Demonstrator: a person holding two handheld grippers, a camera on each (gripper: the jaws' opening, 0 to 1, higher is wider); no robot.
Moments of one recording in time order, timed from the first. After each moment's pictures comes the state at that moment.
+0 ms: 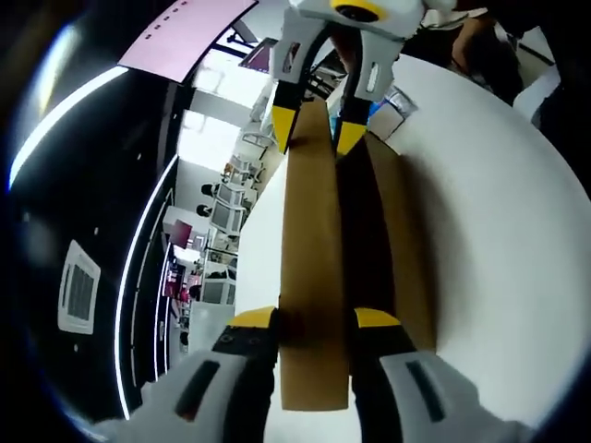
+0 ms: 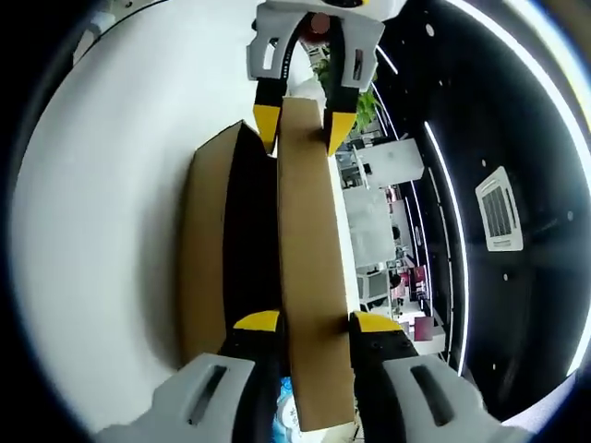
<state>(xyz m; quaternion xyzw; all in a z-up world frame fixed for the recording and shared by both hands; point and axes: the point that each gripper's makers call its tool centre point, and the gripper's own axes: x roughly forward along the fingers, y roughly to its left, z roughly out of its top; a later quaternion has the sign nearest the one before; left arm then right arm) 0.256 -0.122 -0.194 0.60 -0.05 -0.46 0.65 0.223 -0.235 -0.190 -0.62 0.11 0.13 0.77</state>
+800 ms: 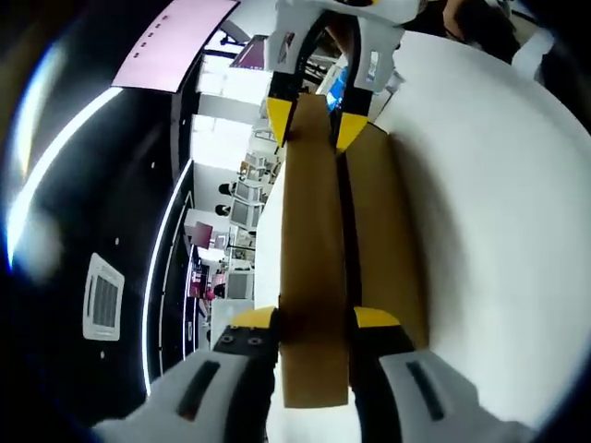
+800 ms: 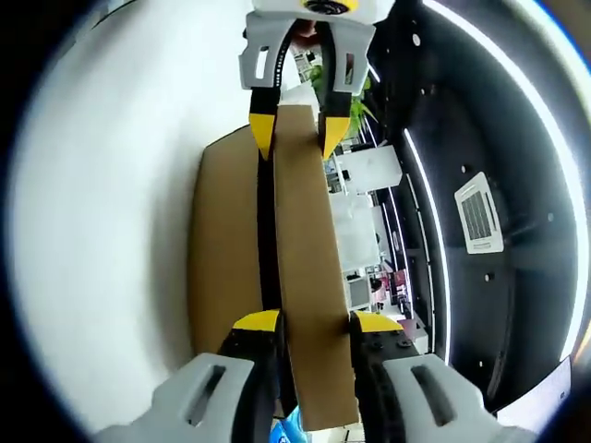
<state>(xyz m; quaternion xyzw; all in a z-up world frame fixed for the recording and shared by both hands) 0.251 -0.119 -0.222 0.63 -0.08 -0.41 0.65 0.213 -0.231 -0.219 -0.63 0.07 0.10 0.76</state>
